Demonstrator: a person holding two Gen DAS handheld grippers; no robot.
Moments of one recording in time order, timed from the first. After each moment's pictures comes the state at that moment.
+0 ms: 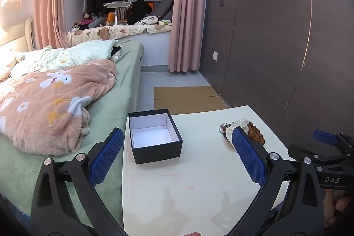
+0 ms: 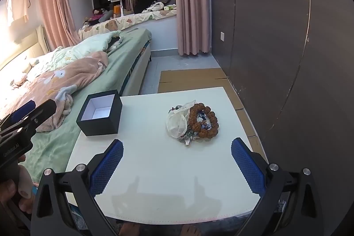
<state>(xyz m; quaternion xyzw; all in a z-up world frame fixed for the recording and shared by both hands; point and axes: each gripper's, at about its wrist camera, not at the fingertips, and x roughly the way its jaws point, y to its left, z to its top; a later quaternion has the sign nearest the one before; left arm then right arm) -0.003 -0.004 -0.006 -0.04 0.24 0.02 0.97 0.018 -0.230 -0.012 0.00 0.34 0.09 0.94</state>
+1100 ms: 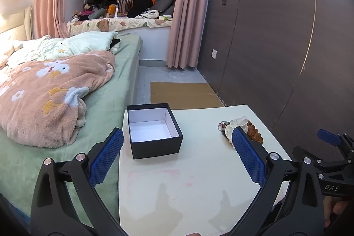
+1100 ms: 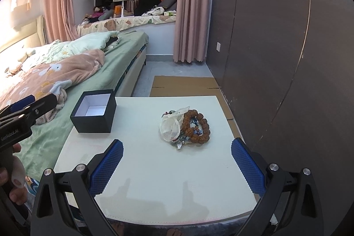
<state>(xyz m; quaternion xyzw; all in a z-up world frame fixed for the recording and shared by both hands) 0.002 0.010 -0.012 -0.07 0.26 0.01 0.96 0.004 -0.223 -0.008 -0.04 0.32 0.08 0.94</state>
